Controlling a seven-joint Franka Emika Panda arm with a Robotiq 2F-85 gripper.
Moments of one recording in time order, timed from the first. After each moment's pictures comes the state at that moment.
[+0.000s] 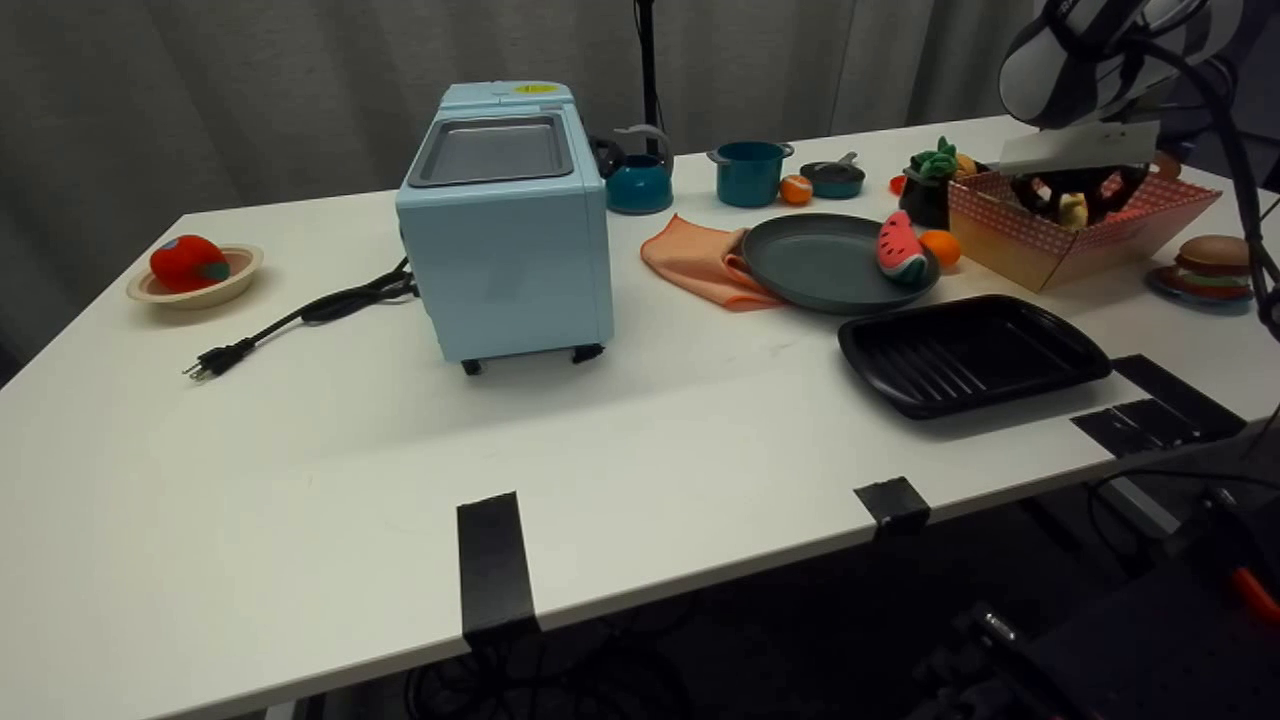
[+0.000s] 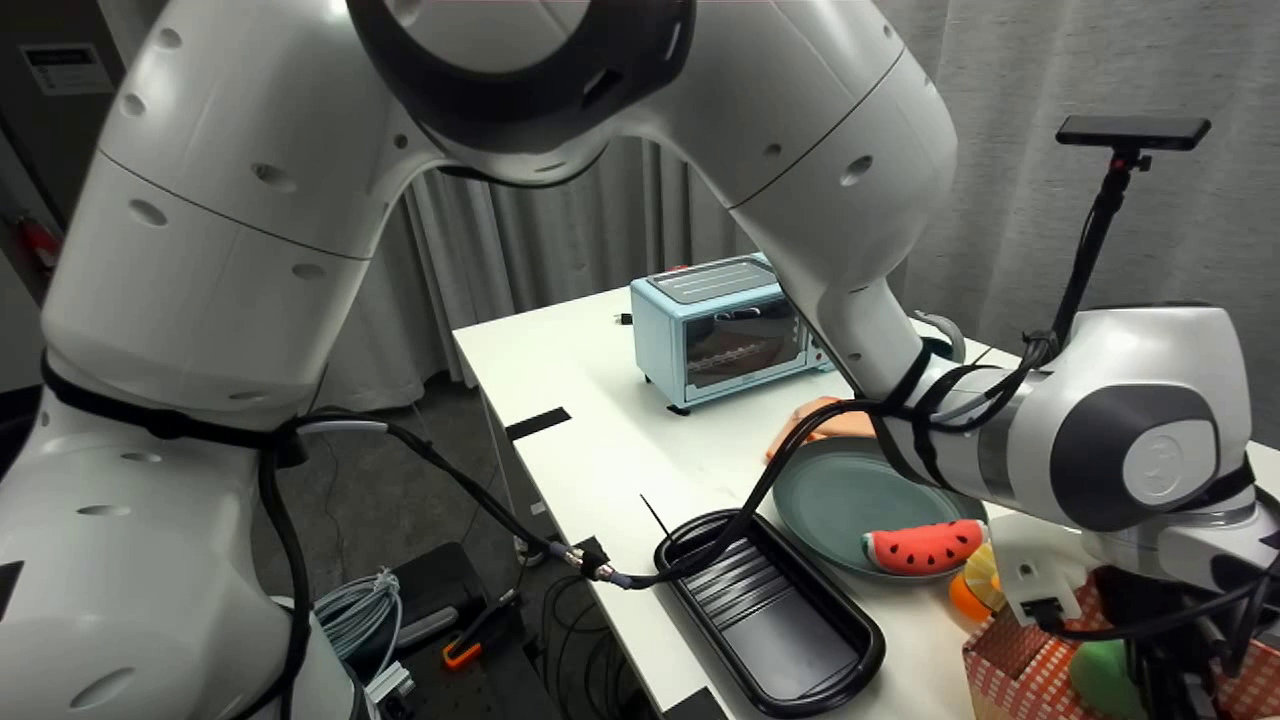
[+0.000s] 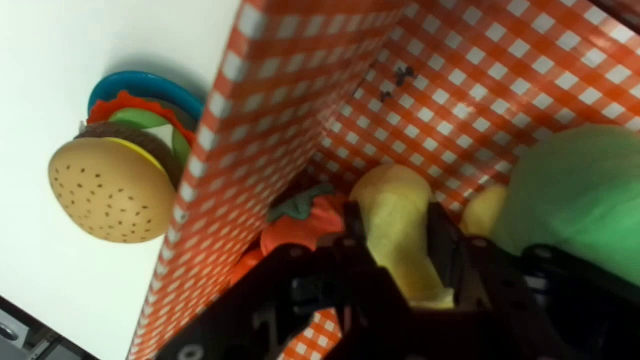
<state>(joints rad) -0.13 0.64 -0.44 -1.86 -0.25 2.51 0.78</state>
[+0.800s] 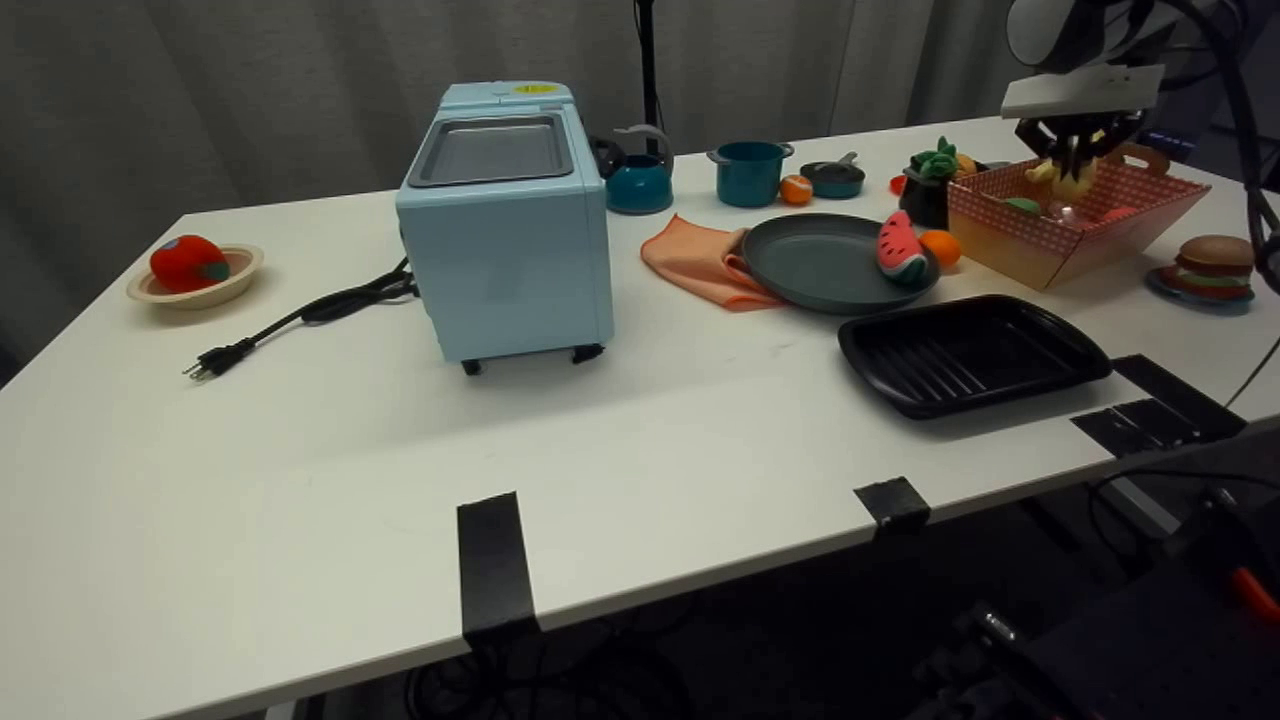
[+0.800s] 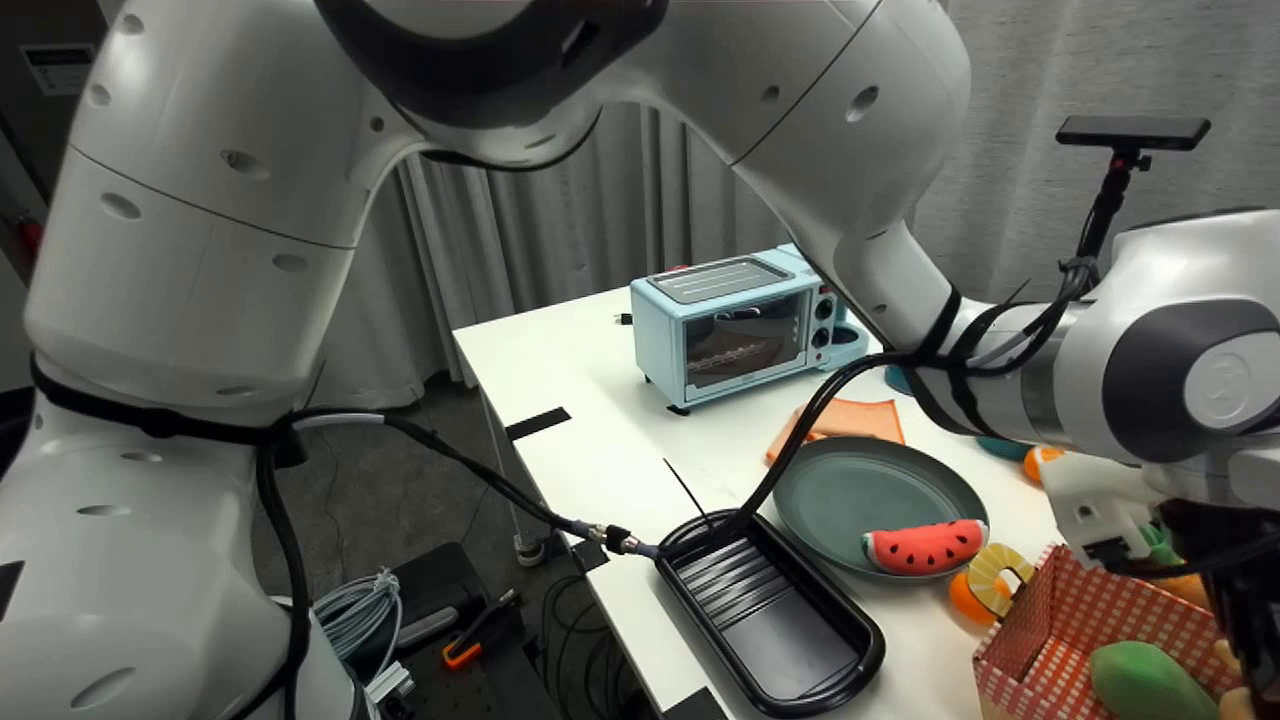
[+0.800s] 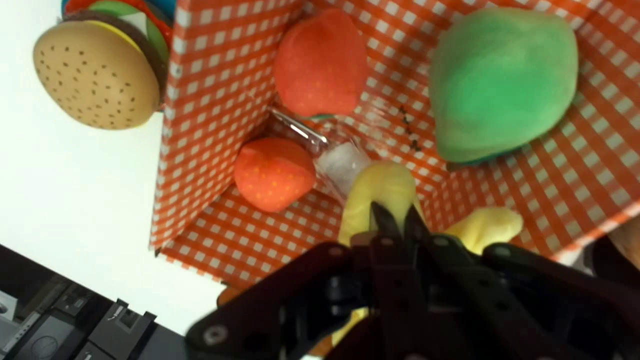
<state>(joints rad) -0.13 0.59 -0.46 -1.78 -0.25 2.52 0.78</state>
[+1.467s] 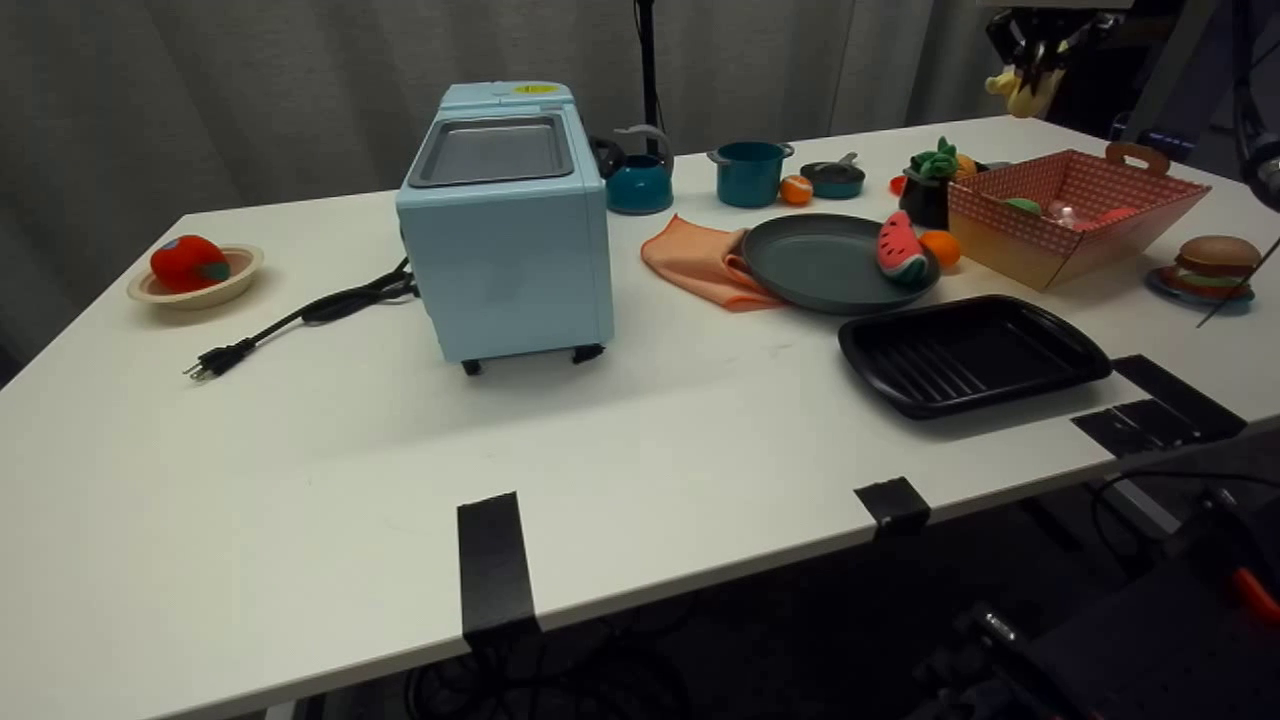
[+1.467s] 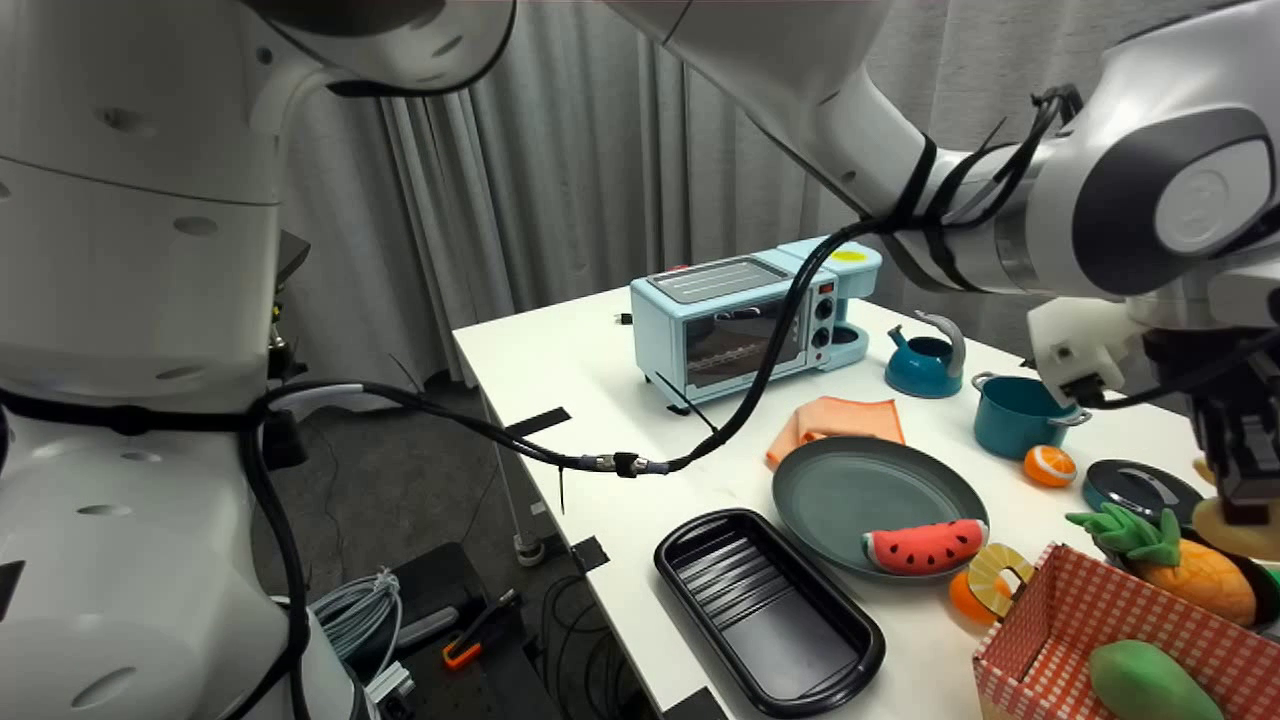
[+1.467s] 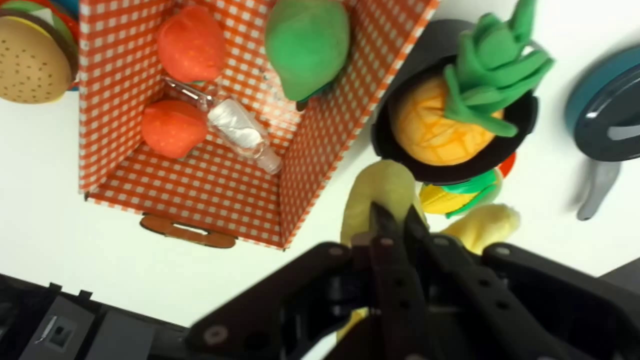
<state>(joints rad) -0.13 0.41 -0.36 -1.78 -0.17 2.50 0.78</state>
